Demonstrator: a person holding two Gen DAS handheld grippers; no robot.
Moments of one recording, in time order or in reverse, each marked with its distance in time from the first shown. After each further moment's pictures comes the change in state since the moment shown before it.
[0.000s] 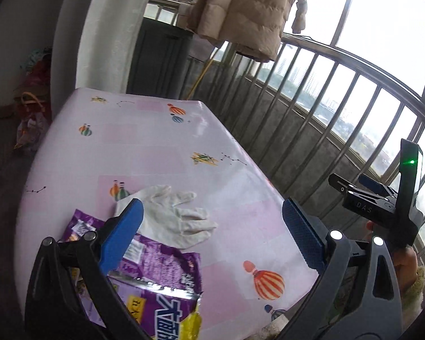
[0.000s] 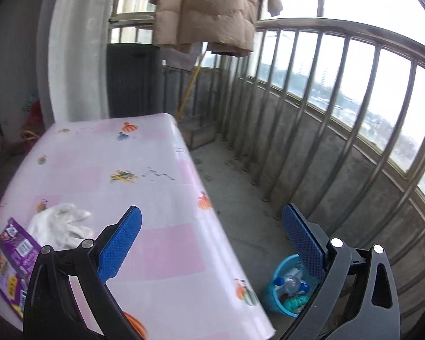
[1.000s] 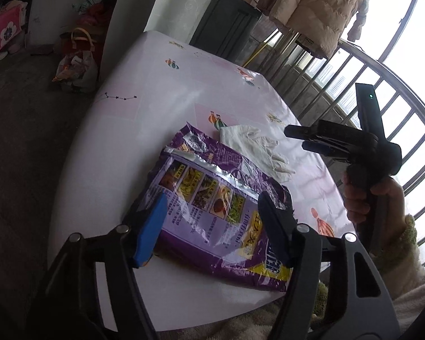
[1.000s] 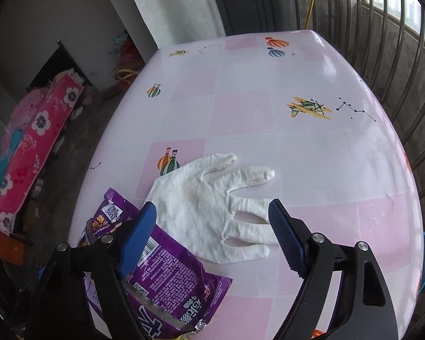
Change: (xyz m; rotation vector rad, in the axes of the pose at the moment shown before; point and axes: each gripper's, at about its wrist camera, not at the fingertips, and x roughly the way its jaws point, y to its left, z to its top) left arm -0.048 0.132 -0.094 -0.227 0.137 0.081; right arm 0.108 0.177 -0.024 -0.048 0.439 0.503
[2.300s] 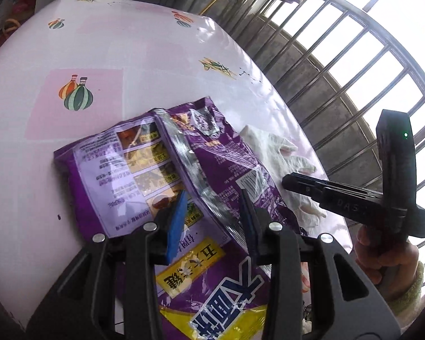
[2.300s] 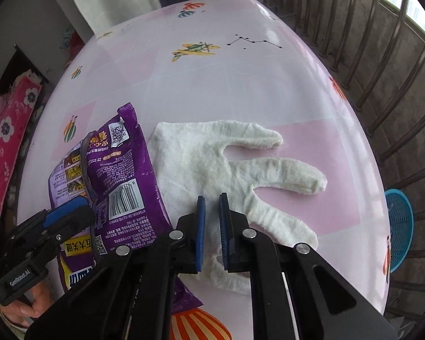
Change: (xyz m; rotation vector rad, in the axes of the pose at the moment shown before) left arm 0.166 -0.122 0.012 0.114 0.222 -0.123; right arm -0.010 -0.133 -0.058 0.202 0.089 -0.137
